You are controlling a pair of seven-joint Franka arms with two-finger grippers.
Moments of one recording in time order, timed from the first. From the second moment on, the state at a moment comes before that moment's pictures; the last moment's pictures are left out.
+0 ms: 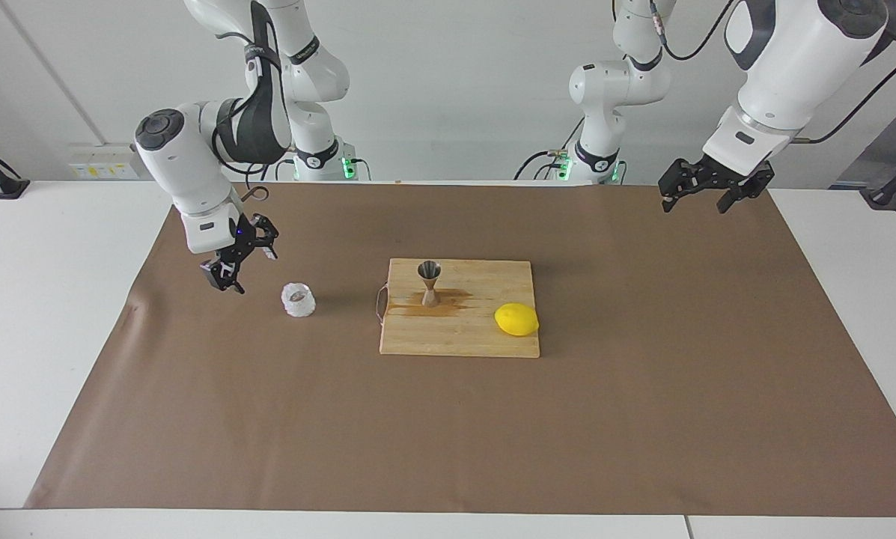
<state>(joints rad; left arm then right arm) 0.02 -0.01 -0.15 -1.58 -0.02 1.50 -0.05 -0.06 -0.02 0.00 -2.17 0.11 2.19 -1.23</state>
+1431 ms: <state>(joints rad) 0.13 0.00 -0.23 -1.55 0.04 1.48 0.12 -0.08 0.18 0.00 -2.27 0.54 2.35 -2.09</state>
